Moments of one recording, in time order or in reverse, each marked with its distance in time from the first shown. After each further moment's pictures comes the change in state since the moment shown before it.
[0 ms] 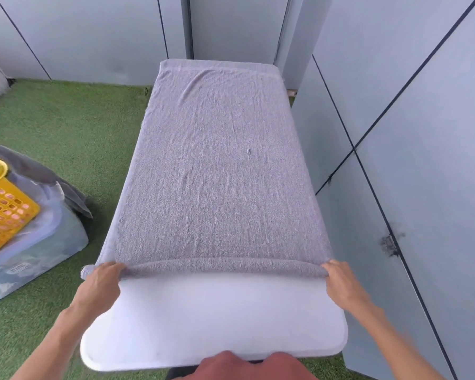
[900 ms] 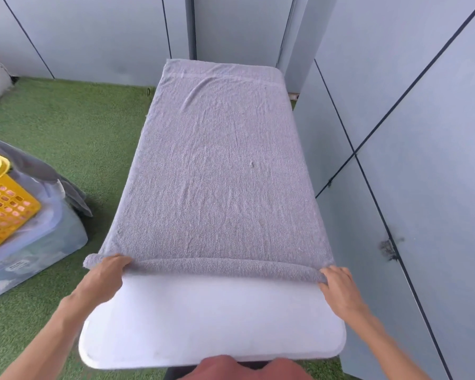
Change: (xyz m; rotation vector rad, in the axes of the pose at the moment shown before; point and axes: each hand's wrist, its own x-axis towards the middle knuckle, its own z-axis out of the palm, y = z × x) left_hand 0.014 0.007 -0.011 -0.043 -0.049 0.082; right_hand -0.010 -0.003 0.007 -0.052 0.093 -0.001
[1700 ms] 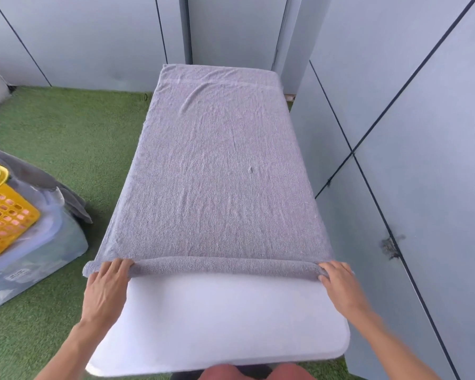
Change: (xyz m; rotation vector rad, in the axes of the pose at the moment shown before) left_hand -0.029 0.014 0.018 0.169 0.370 0.061; right_hand 0.001 -0.006 -0.006 0.096 0.085 -0.005
